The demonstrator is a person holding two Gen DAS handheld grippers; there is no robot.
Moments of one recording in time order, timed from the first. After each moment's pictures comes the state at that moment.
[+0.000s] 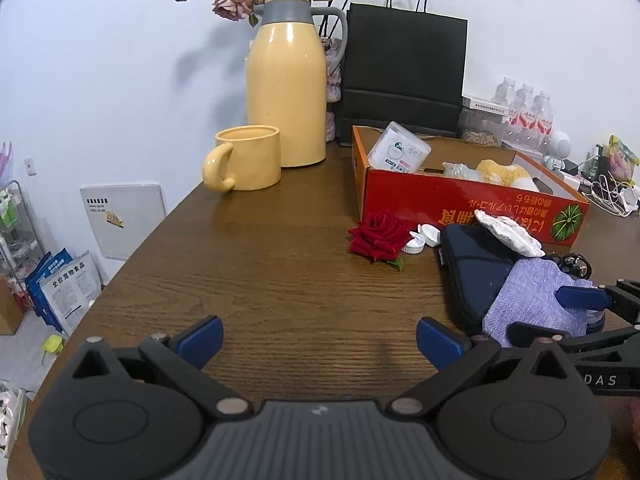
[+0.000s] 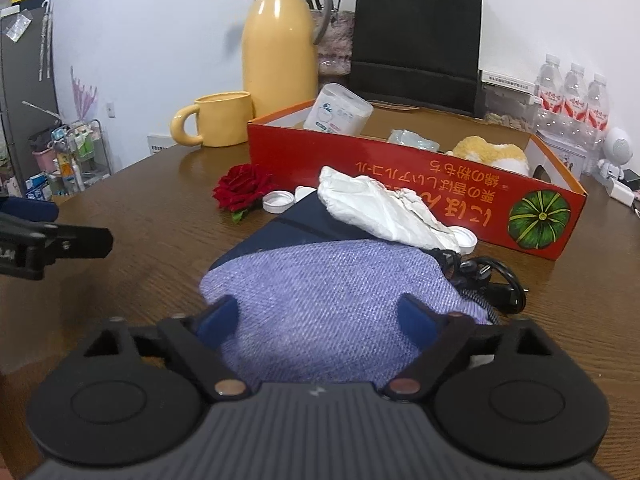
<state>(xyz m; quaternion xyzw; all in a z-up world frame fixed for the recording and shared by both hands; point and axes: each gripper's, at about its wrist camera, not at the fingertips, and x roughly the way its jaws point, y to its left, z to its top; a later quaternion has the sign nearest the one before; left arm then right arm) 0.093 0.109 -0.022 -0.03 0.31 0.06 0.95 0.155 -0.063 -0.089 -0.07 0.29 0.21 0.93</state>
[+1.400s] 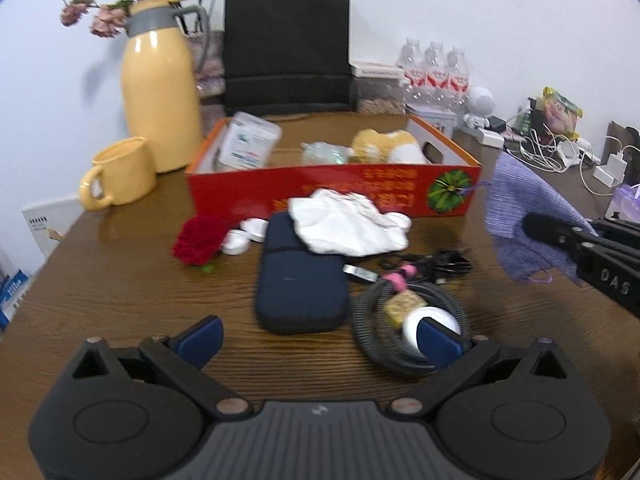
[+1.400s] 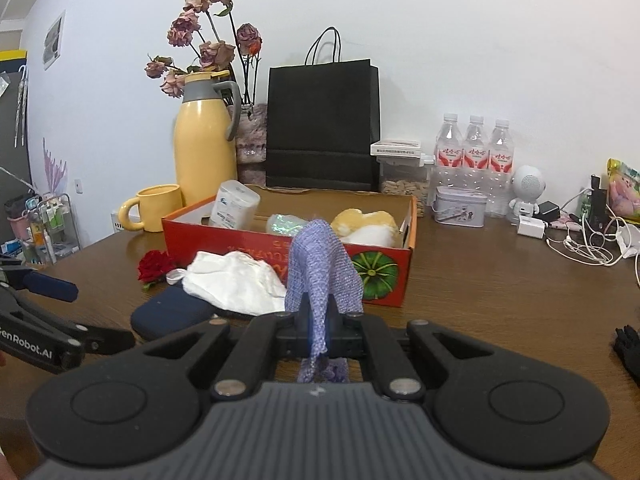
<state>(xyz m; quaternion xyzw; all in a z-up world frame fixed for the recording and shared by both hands) 0.125 -0.039 -0.006 0.01 0.35 -0.01 0.94 0.127 -0.198 -0.041 -0.02 0.19 0.16 0.97</state>
